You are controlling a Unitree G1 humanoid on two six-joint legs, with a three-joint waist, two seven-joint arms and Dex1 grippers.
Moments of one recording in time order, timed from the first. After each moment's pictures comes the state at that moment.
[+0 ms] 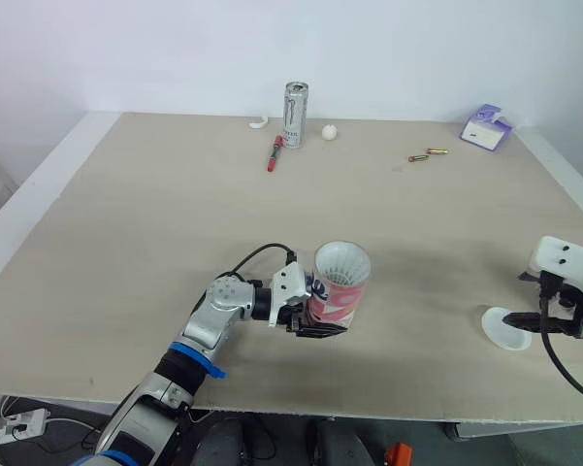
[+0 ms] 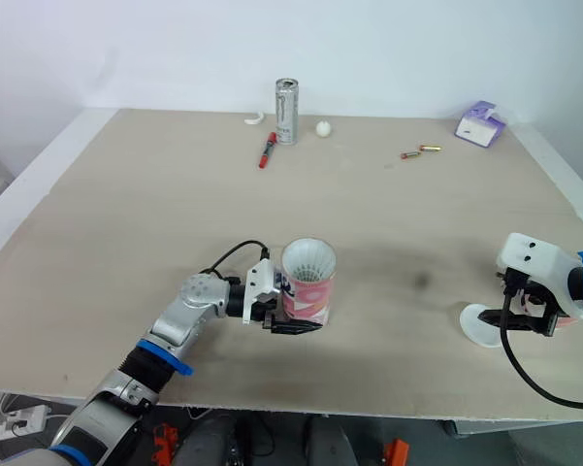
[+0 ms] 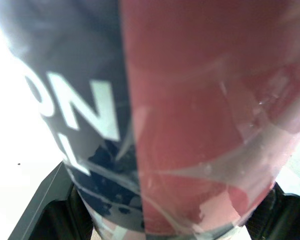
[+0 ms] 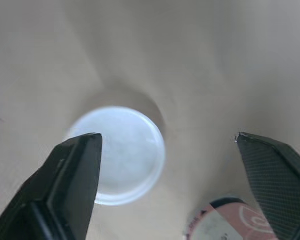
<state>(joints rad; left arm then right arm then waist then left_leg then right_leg) -0.54 0.14 -0.34 0.35 -0.16 -0.02 -1.17 -0.21 -1.33 -0.09 0.20 0.09 0.31 1.26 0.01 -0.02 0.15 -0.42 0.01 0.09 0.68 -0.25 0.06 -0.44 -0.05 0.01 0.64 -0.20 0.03</state>
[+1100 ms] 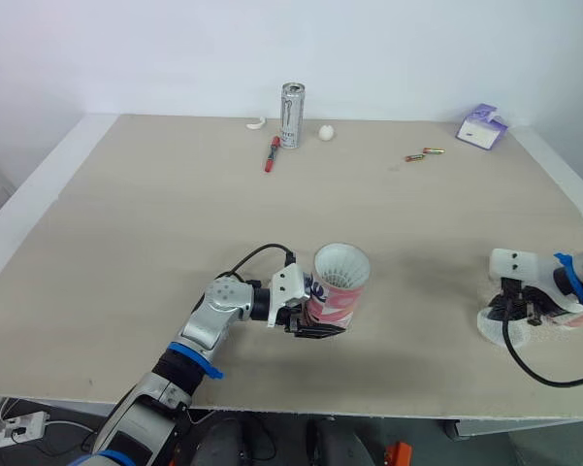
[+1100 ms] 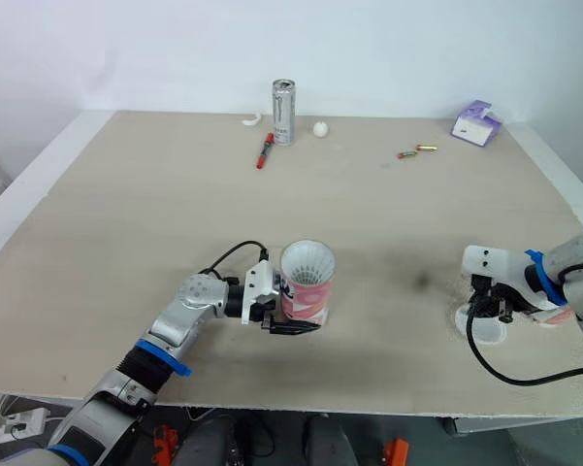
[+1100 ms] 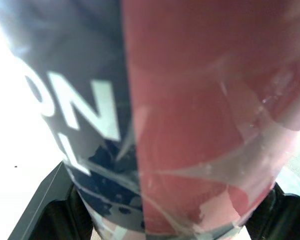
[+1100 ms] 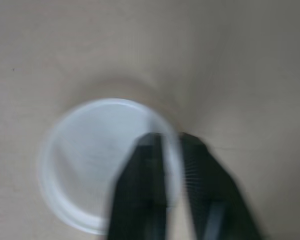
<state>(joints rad) -0.54 0.17 -0.35 0.36 -0.16 -0.05 -1.15 -0.58 -1.18 0.24 0.50 -0.14 0.19 1.46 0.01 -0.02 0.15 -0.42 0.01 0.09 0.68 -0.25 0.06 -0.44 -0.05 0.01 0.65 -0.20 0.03</state>
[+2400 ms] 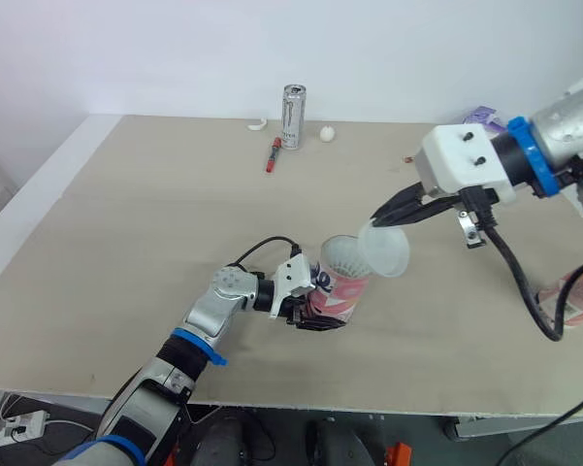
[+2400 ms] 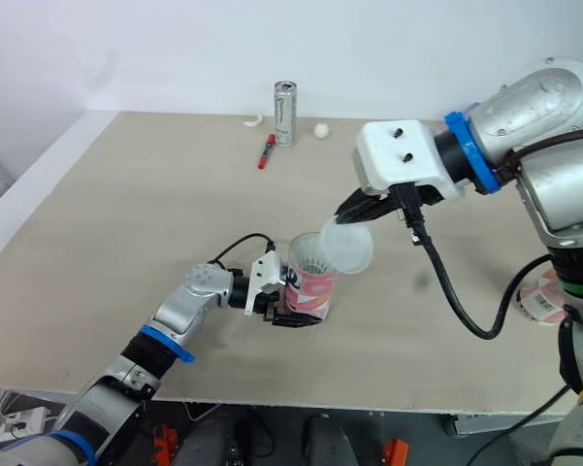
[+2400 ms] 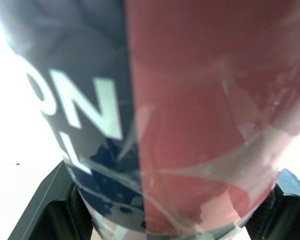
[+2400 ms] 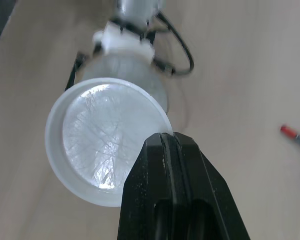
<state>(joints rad) -0.62 0.17 -0.37 0.41 -0.13 0.04 -1.14 -1.15 -1.06 0.34 -0.15 0.29 0.41 1.57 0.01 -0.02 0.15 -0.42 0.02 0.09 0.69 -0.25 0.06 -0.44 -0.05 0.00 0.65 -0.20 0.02</state>
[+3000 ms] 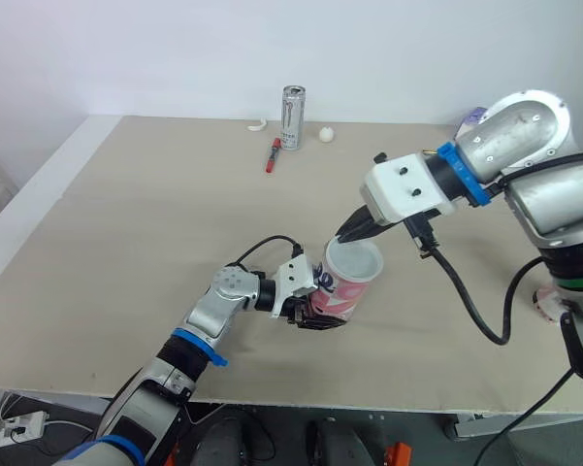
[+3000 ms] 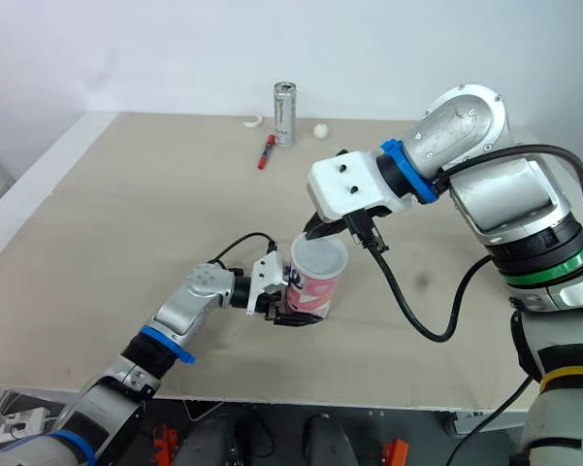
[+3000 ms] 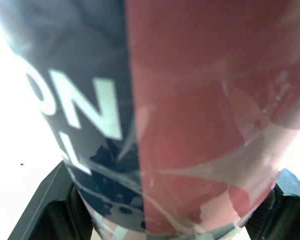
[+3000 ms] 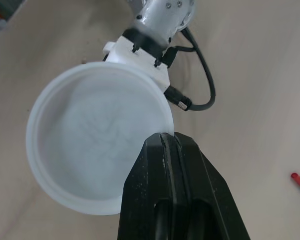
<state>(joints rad) -0.61 0.17 -0.38 0.38 -0.12 0.05 -1.12 -1.16 -0.91 0.46 -0.05 0.19 0.23 1.57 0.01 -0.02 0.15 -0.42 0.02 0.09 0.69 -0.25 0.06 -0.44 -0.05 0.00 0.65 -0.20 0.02</state>
